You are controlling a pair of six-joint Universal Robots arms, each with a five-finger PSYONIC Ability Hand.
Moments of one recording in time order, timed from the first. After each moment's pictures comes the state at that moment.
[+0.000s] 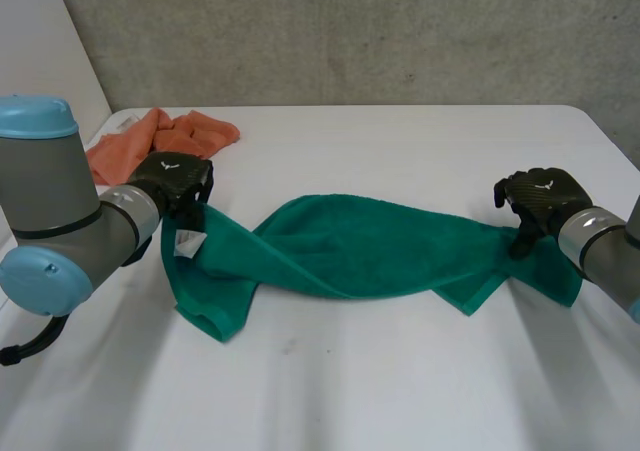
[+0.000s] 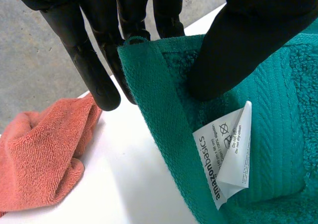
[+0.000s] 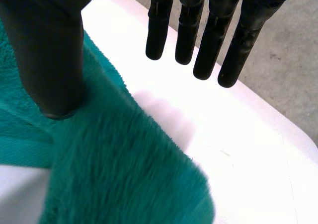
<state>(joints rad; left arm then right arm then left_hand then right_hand) 4.41 -2.09 -1.32 3.08 -1.44 3.45 1.68 -1.05 1.47 -0.05 1.32 2.68 1.15 1.20 1.19 1.20 0.98 0.48 0.54 0.54 0.54 0.37</state>
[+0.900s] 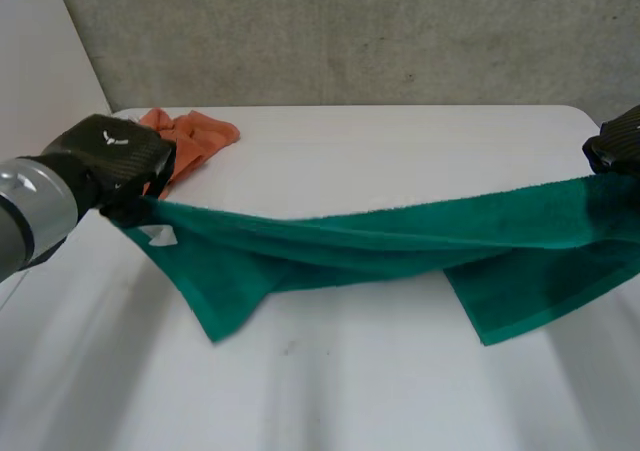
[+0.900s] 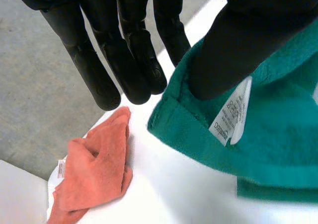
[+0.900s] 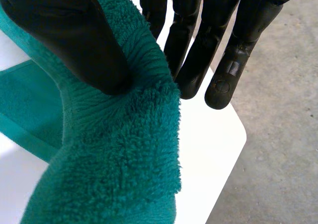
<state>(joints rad) 4.43 -1.64 -1.44 2.75 -1.43 3.70 1.58 -1.43 1.21 0.72 1.31 2.23 1.15 1.20 1.19 1.20 0.98 0.99 1.18 1.18 1.19 1.00</state>
